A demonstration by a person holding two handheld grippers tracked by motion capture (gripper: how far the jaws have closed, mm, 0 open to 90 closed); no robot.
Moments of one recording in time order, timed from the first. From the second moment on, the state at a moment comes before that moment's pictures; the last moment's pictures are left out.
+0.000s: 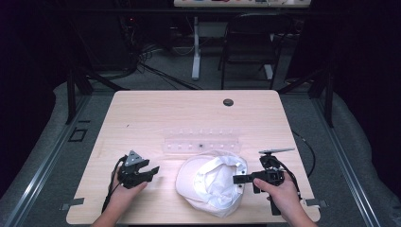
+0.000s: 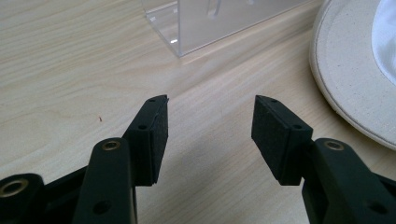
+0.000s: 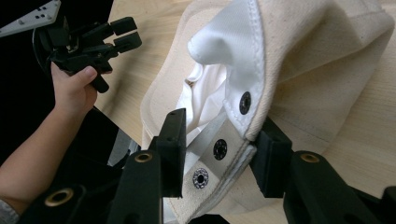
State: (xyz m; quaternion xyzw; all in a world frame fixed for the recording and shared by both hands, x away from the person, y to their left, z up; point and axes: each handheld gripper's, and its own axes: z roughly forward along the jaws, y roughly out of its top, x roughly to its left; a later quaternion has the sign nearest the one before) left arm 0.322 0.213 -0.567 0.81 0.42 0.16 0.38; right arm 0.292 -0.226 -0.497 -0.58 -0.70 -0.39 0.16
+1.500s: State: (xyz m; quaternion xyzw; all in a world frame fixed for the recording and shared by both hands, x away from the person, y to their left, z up) left arm 0.322 0.213 -0.567 0.81 0.43 0.16 0.38; right arm 0.327 -0.226 -0.437 -0.59 -0.75 -0.28 0.08
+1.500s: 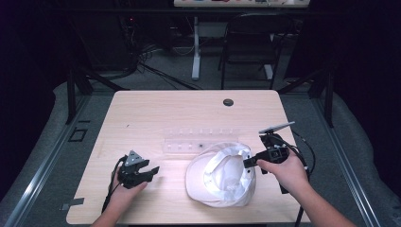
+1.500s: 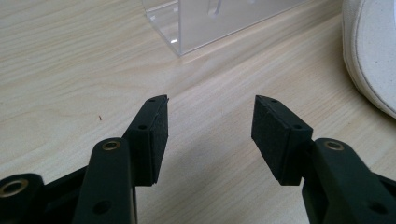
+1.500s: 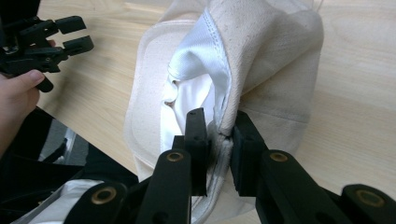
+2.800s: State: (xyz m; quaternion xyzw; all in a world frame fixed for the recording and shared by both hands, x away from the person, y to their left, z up) left arm 0.321 0.211 -0.567 0.81 0.43 0.16 0.38; right arm 0.336 -0.226 -0.392 -0.58 -0.70 -0.38 0.17
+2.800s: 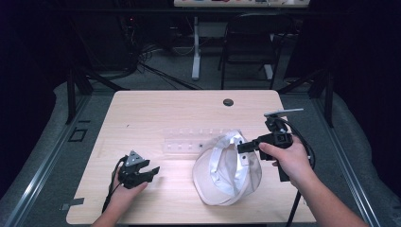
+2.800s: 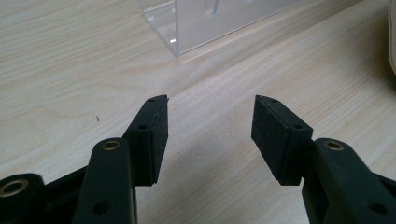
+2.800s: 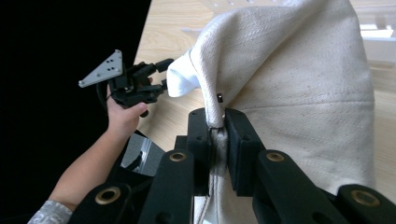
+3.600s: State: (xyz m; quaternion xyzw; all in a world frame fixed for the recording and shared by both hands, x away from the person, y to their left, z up) left arm 0.321 0.210 -0.567 0.81 0.42 0.16 0.38; right arm 0.334 -0.222 -0.385 -0.53 -0.66 -0.48 0.23
